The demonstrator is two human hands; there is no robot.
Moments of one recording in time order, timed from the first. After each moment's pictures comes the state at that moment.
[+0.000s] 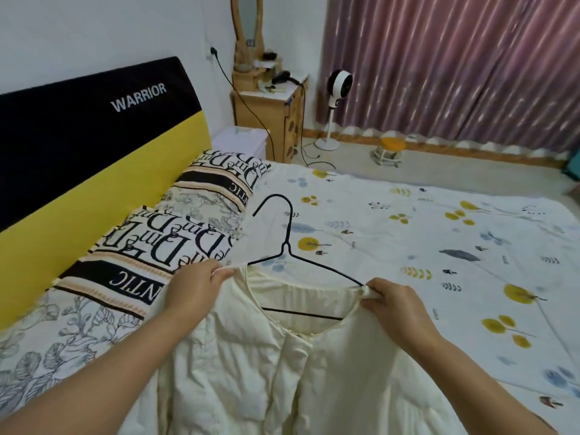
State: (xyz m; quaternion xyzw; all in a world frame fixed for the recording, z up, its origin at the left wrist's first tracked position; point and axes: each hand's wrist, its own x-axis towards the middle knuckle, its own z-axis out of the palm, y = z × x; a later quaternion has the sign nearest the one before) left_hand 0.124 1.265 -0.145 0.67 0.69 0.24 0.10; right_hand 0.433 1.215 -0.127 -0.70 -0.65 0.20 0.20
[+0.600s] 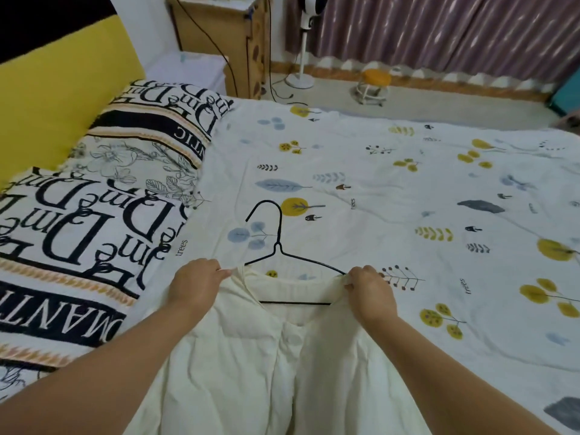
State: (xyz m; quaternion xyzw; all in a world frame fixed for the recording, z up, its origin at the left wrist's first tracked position) left_hand 0.152 1.452 -0.364 0.73 0.67 0.03 0.12; right_hand 0.421 1.385 -0.351 -0.81 -0.56 0.18 0.05
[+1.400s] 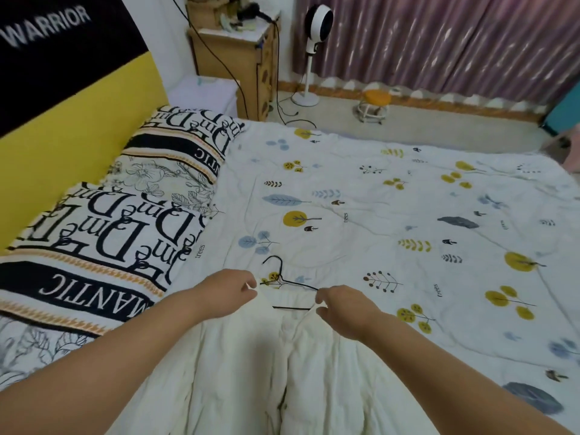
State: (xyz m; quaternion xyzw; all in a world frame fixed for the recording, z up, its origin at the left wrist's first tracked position) left_hand 0.169 1.379 -0.234 0.76 0.56 -0.09 0.32; right_hand 0.386 1.325 -0.236 -0.66 -0.70 0.24 -0.10
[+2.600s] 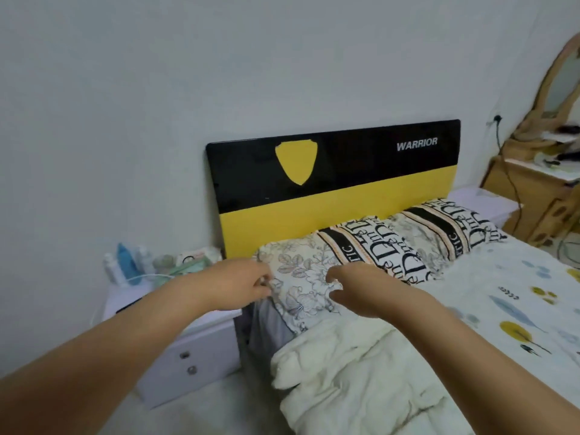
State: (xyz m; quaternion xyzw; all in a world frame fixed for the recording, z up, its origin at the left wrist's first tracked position) left_hand 0.032 0.872 0.008 0.51 0.85 0.00 0.16; right_hand 0.181 1.017 0.018 -0.21 -0.97 0.08 -0.09
